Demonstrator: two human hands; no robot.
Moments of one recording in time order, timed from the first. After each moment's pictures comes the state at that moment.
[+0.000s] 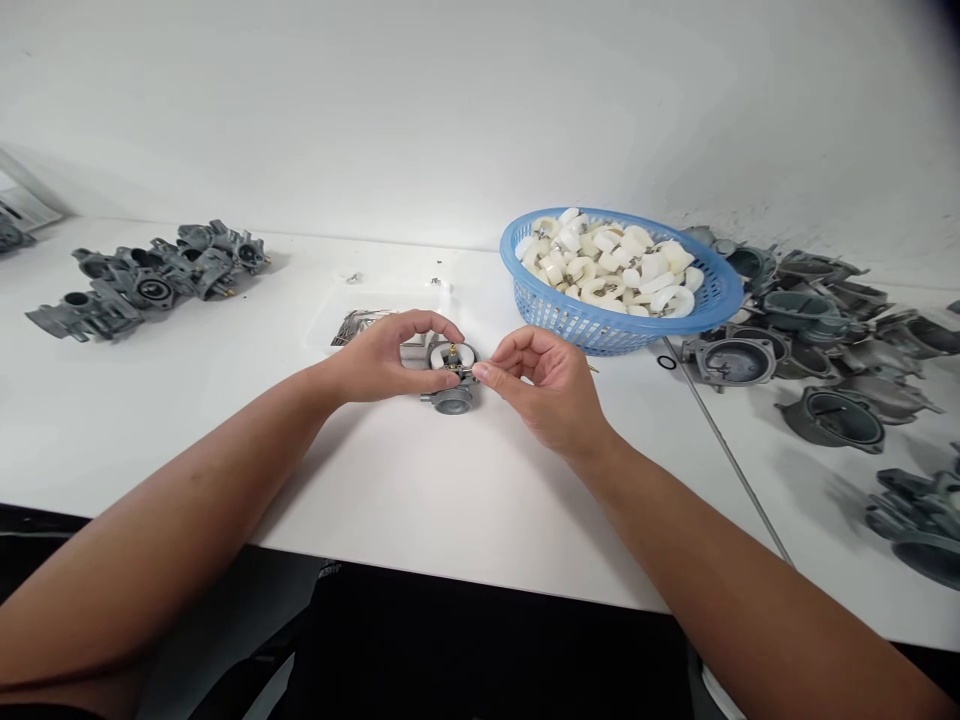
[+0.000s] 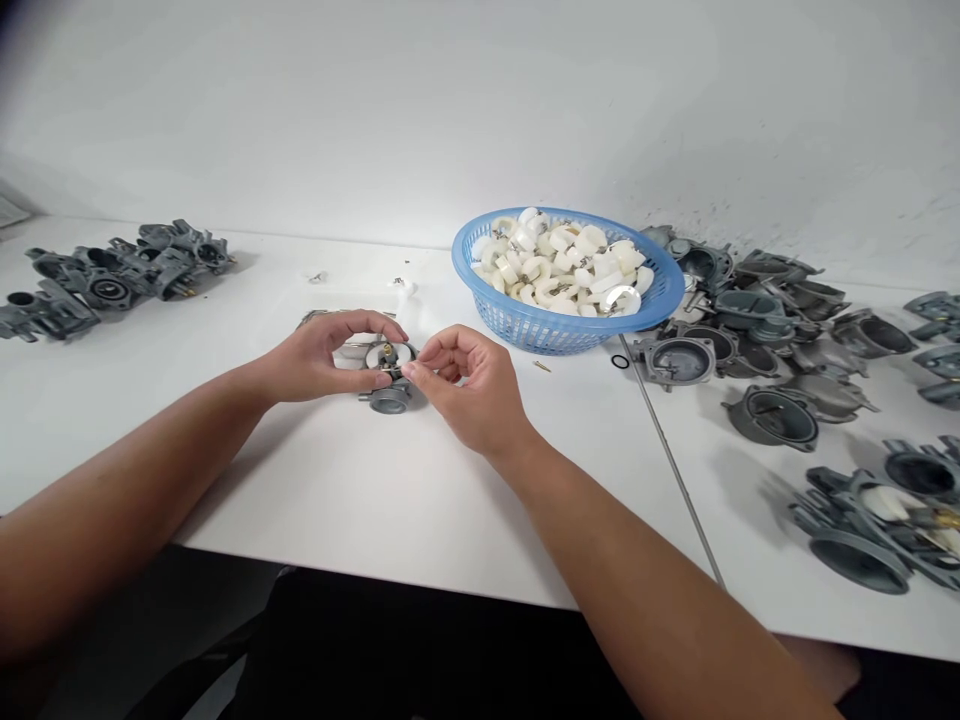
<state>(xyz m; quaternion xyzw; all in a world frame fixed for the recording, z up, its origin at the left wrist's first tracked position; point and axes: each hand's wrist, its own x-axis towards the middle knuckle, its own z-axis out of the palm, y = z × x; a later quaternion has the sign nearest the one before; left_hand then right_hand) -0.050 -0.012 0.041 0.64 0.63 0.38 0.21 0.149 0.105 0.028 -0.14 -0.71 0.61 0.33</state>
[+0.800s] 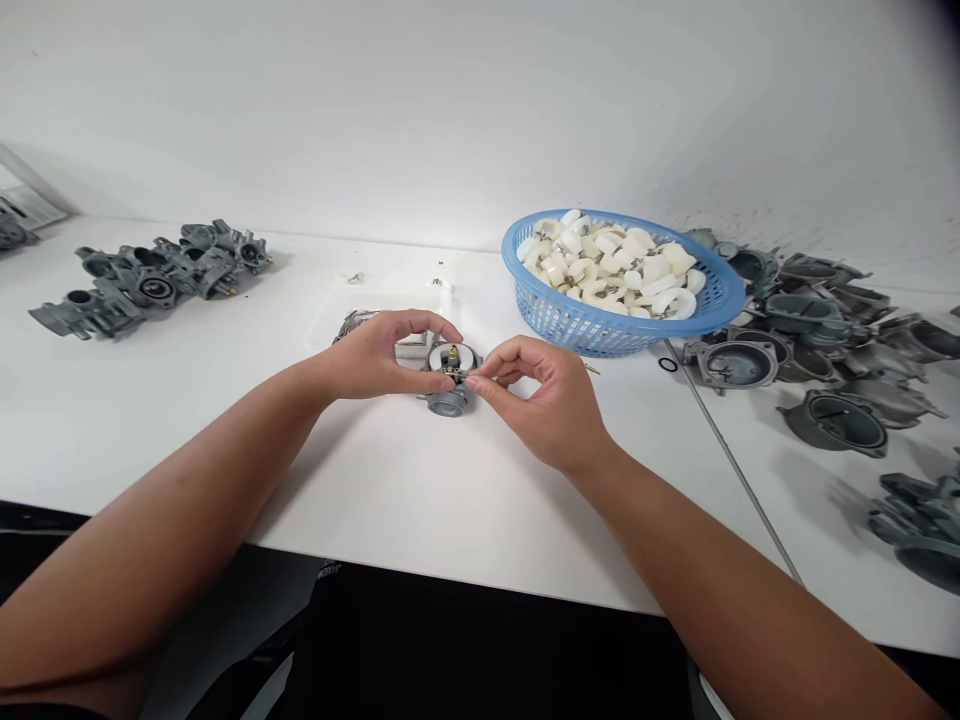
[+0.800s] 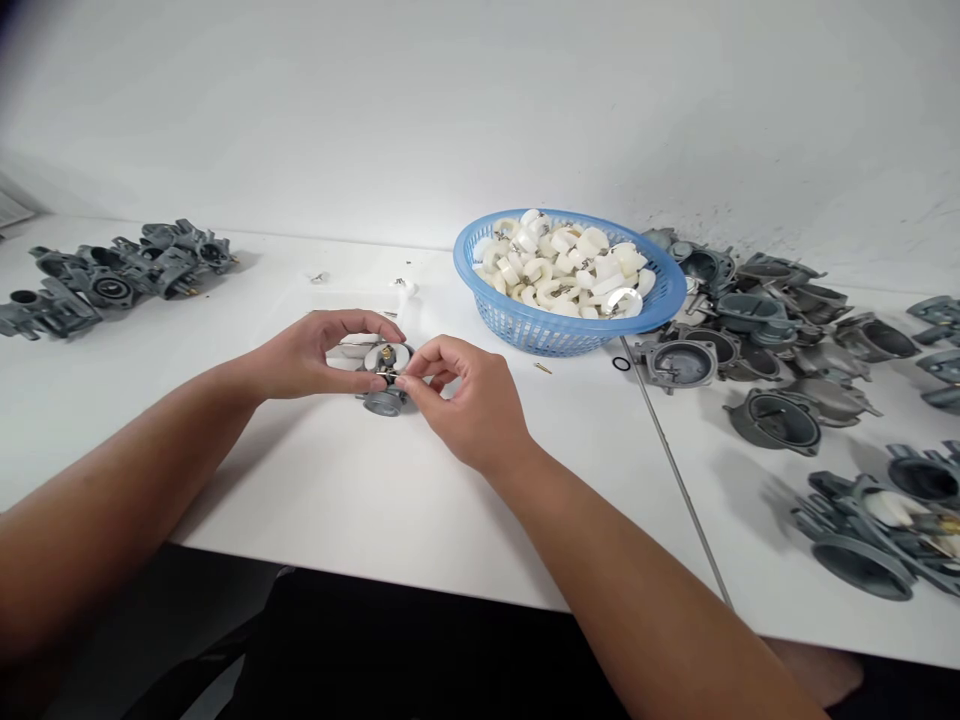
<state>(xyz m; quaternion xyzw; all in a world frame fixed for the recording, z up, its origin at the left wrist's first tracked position) -0.055 -0.017 0.046 0.61 0.65 0.37 0.25 0.156 0.095 0.034 -0.16 -0.81 0.47 0.31</state>
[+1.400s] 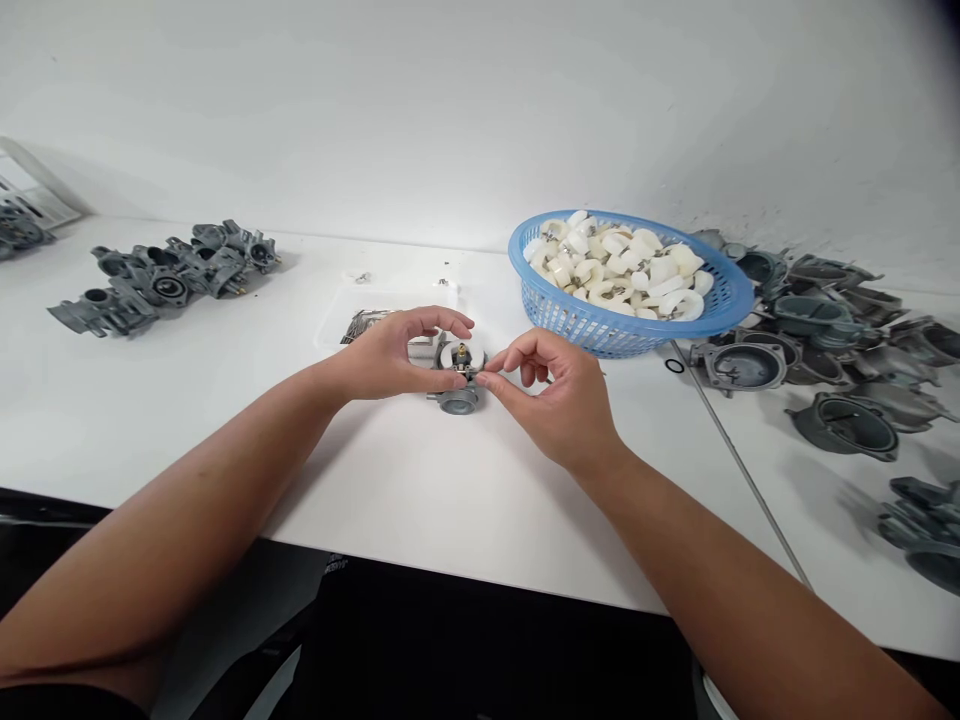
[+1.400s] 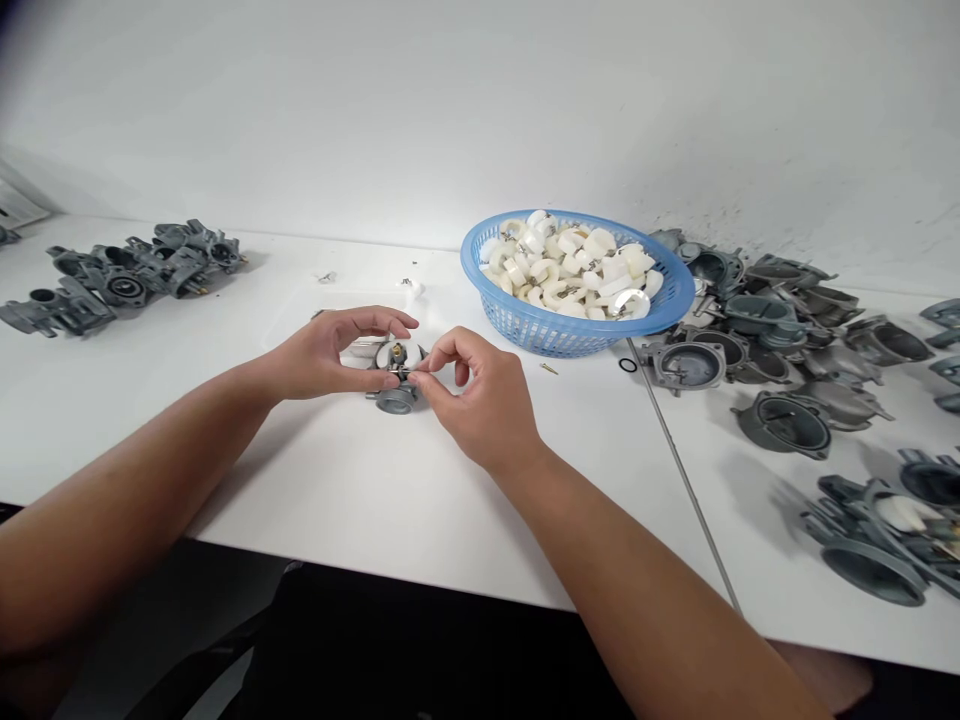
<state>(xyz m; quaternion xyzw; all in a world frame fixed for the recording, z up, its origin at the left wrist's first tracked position) -0.050 -0.014 0.041 0.62 0.62 0.41 0.25 0.155 0.095 0.035 -0.17 -0.82 0.41 0.36</state>
